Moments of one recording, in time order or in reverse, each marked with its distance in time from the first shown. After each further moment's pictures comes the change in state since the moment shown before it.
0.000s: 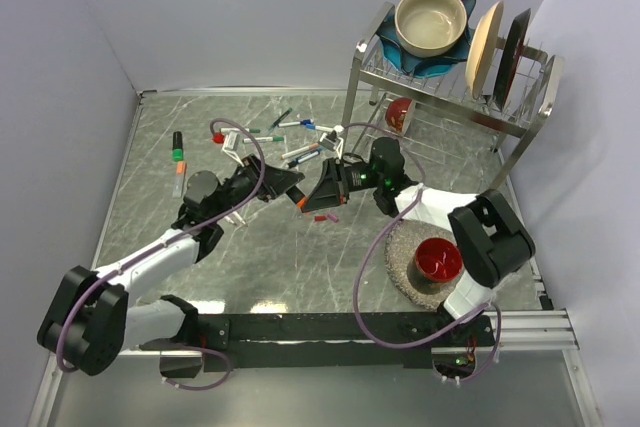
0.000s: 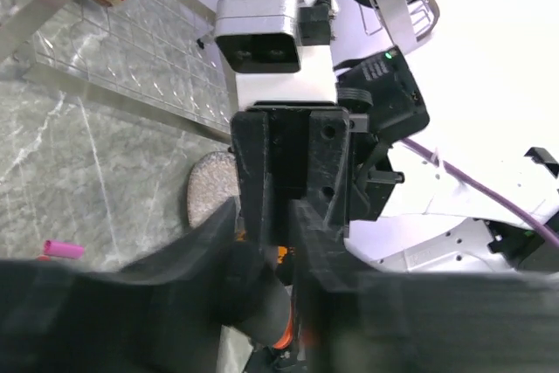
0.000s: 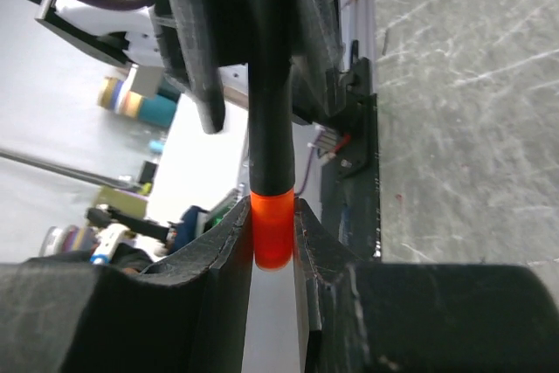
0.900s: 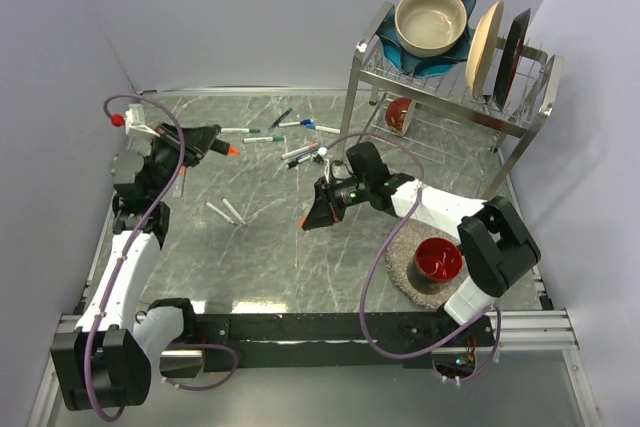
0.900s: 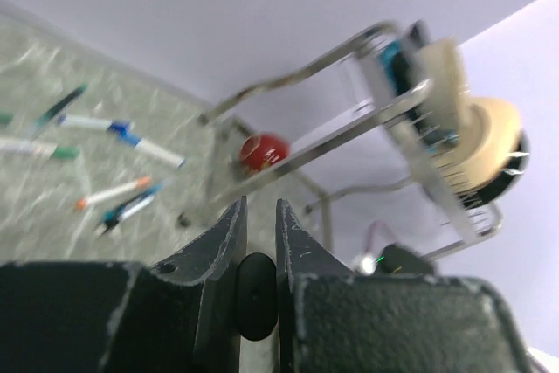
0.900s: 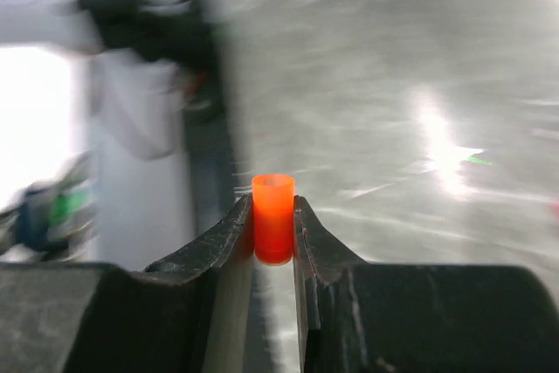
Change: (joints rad) left arm 0.526 -0.197 0.176 -0.327 0.003 0.034; right arm 0.078 -0.056 0.089 -0.833 0.245 -0.789
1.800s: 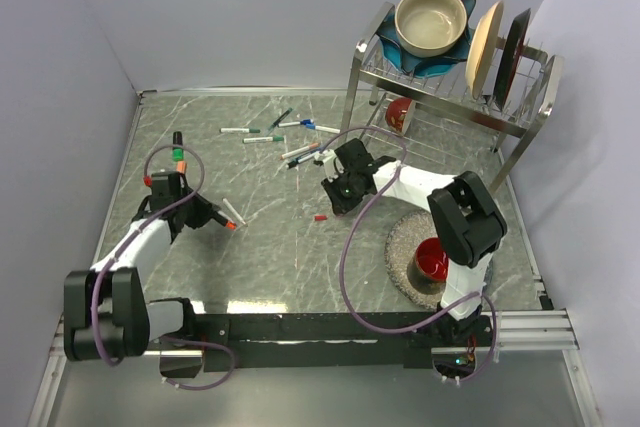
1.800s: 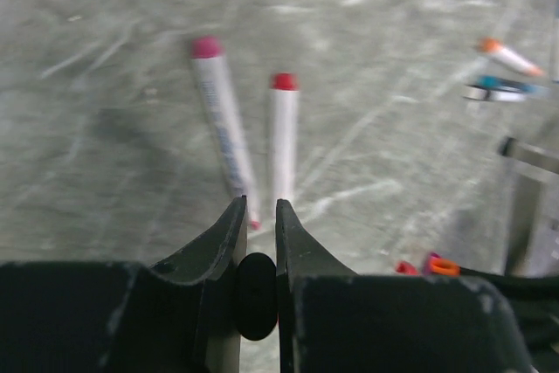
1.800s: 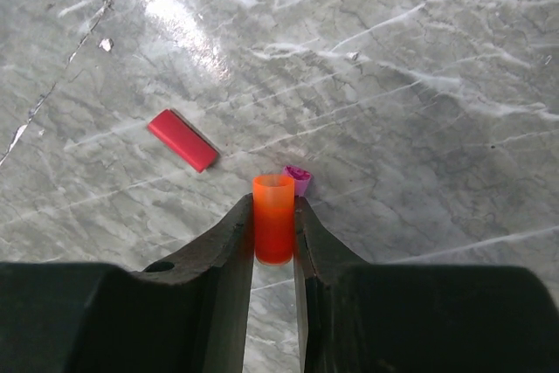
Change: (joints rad) left arm 0.001 0.235 -0.140 -0.614 -0.305 0.121; right arm -0.033 0.243 0.234 -0.408 0.757 -0.388
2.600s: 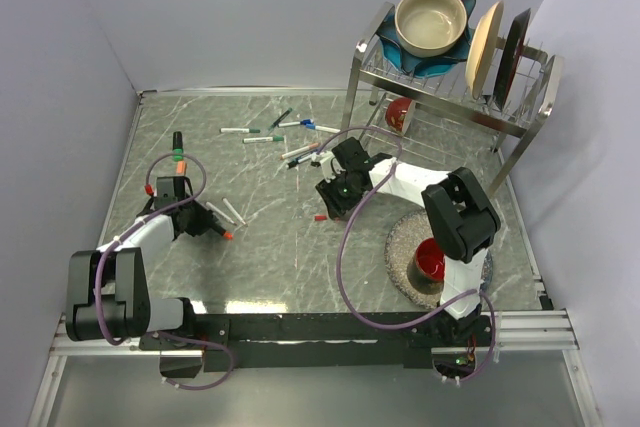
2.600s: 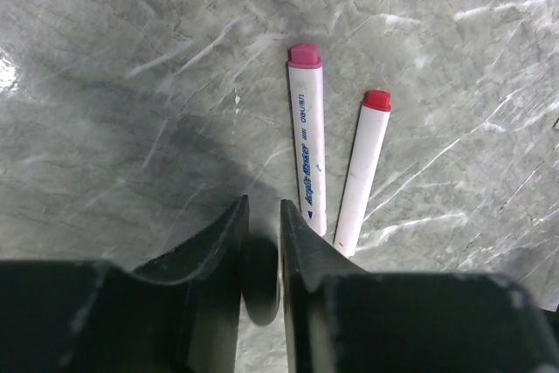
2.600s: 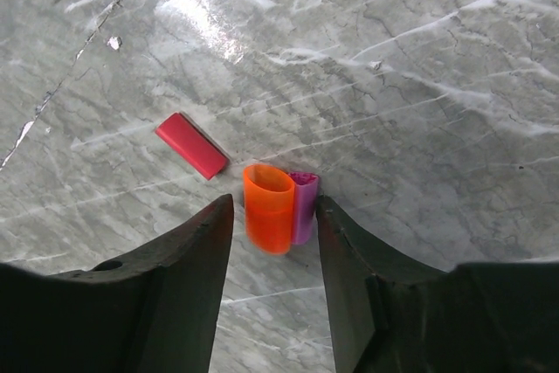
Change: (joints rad) left arm 0.001 0.112 -0.012 -0.017 -0.092 0.000; right arm -0.001 0.051 0.053 -0.051 -0.040 -0.018
